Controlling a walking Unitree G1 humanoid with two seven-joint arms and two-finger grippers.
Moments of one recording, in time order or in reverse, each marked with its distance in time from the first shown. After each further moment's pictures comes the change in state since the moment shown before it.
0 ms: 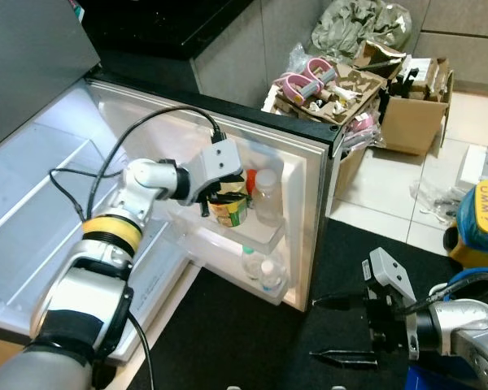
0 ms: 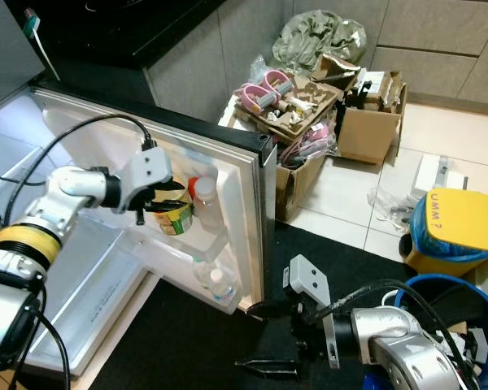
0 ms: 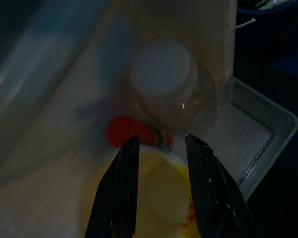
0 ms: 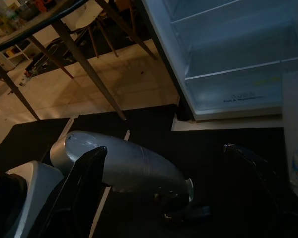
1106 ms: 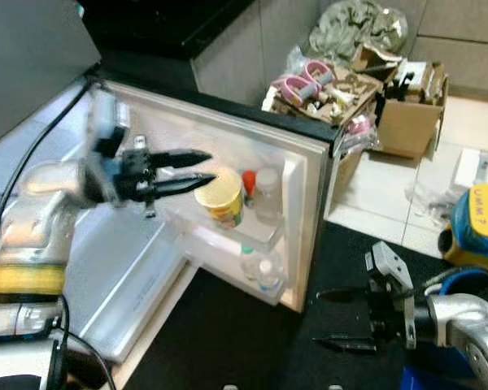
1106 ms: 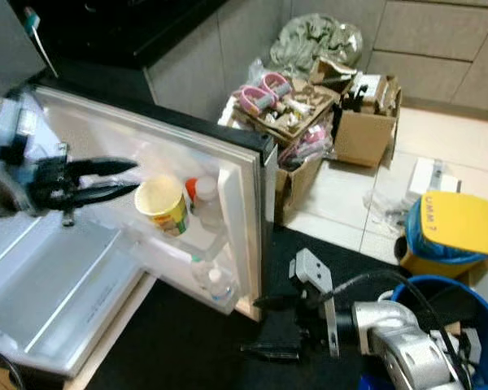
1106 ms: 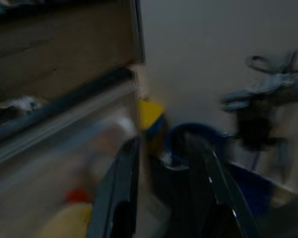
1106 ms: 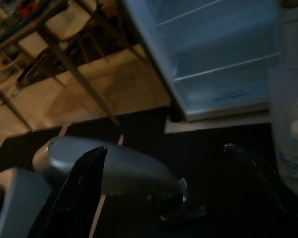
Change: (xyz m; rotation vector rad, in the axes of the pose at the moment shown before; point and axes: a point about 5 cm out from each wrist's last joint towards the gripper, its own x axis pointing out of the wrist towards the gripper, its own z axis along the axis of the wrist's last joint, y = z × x) left arm -0.114 -0.049 0.013 -0.350 -0.658 -0.053; right arm -0.003 -0.027 -0.024 0.078 -0.052 -0.090
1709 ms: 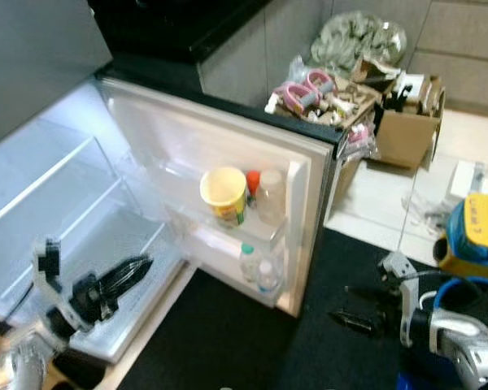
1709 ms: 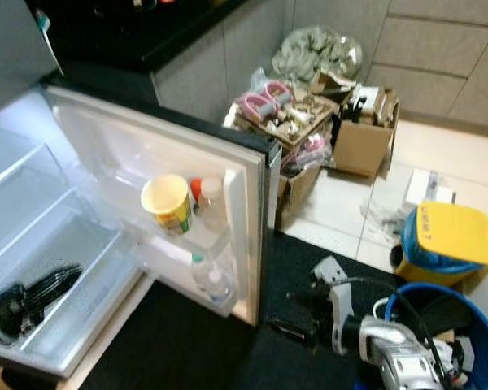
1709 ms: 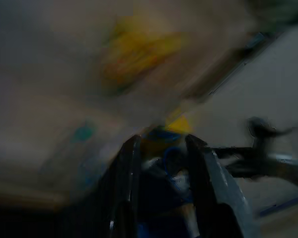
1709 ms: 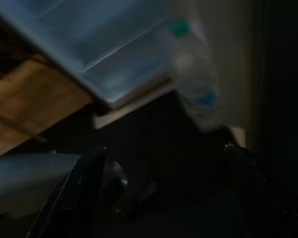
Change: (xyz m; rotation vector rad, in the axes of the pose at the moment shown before) left arm -0.100 -0.090 -0.177 -0.786 -0.083 0.725; right arm -0.010 -0.048 -0.075 0.206 0.023 -0.510
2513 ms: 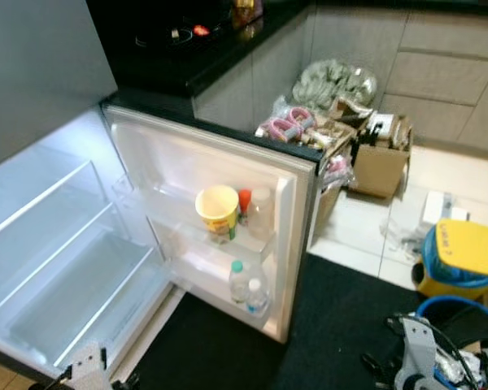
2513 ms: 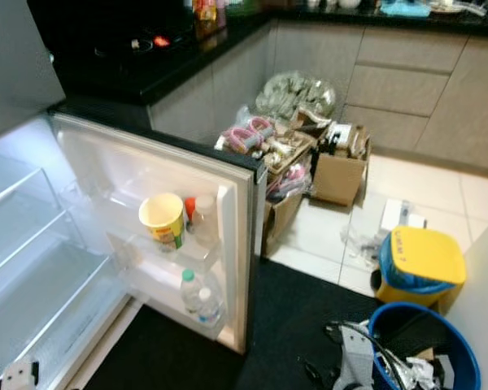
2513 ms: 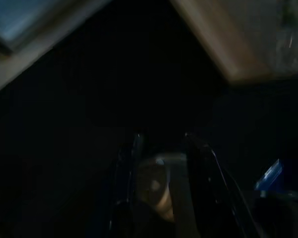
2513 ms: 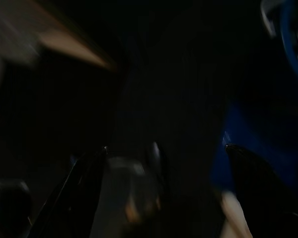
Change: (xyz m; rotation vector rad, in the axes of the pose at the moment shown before) left arm -0.041 0.025 -0.156 -0.115 0.450 1.003; right arm -0.022 0.017 -0.134 0.456 0.307 -0.688
